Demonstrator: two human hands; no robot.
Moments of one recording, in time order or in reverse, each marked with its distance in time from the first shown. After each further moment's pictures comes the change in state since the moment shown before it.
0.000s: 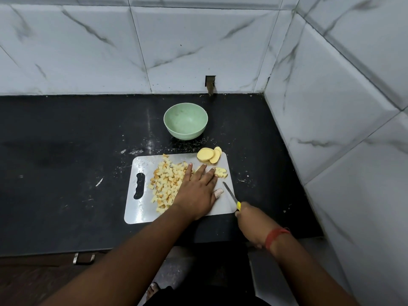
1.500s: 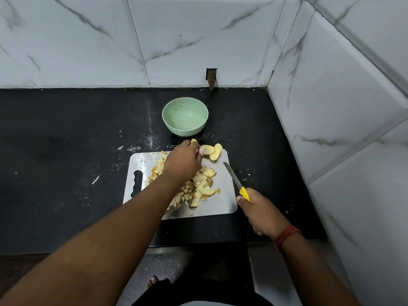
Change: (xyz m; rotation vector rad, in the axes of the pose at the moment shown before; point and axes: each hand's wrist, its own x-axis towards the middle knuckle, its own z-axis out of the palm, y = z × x) left_hand 0.050 -0.056 -0.031 -0.422 0.235 -0.319; right_hand 0.009 0.016 -0.016 0.533 0.049 -0.134
